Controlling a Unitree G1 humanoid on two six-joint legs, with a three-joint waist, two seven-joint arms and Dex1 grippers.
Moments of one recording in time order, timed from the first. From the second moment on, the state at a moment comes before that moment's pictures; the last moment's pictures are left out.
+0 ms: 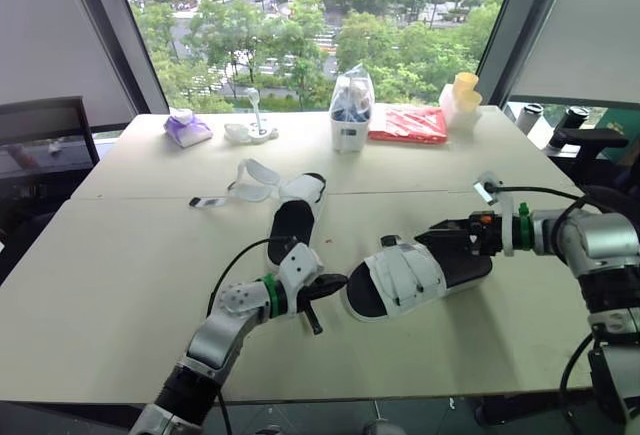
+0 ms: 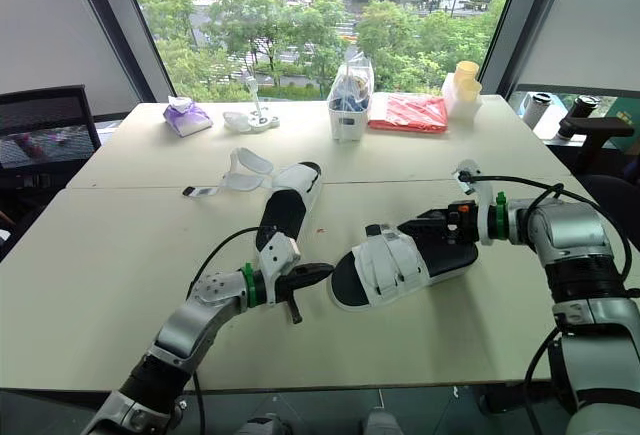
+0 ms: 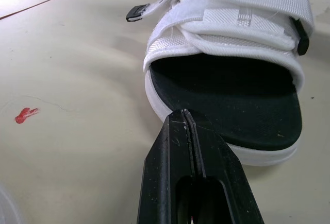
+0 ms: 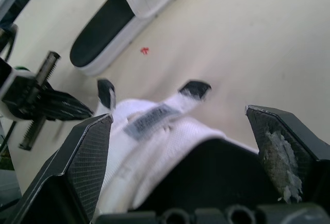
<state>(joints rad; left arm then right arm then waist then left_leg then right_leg) -0.33 0.26 -0.26 0.01 -0.18 0.26 -0.80 -0.74 -0.85 0.03 0.40 0.44 0.94 1.22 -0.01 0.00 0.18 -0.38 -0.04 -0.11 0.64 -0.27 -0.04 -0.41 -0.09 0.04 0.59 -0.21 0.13</state>
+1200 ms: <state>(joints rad) -0.37 0.33 -0.20 -0.19 -0.30 0.42 -0.75 -0.92 -0.54 -0.52 0.72 0.63 1.01 0.60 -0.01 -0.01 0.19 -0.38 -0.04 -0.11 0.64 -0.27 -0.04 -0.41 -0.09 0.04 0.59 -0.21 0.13</state>
